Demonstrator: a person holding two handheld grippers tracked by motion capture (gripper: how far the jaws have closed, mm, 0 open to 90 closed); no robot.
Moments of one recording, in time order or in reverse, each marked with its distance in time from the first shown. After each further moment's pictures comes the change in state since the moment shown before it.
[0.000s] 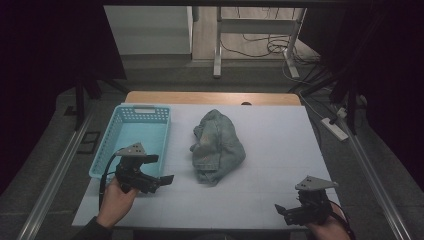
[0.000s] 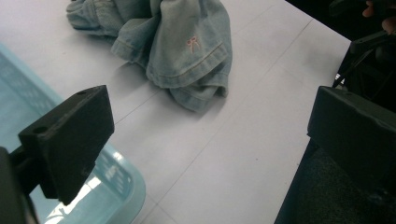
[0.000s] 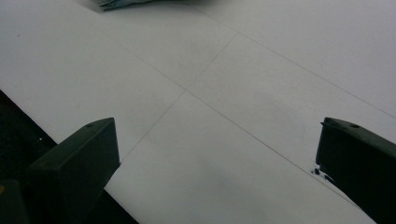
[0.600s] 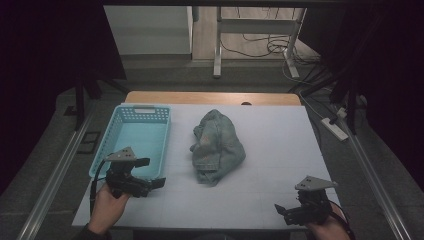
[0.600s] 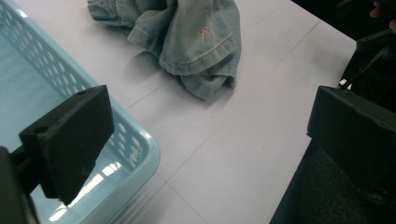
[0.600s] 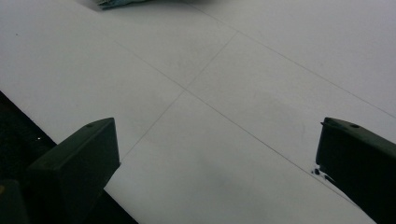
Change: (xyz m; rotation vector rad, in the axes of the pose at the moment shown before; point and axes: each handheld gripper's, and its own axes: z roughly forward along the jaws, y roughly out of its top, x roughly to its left) left arm 0.002 -0.016 -0.016 -0.022 0.032 -0.024; right arm 0.000 0.000 0.000 0.005 -0.001 0.000
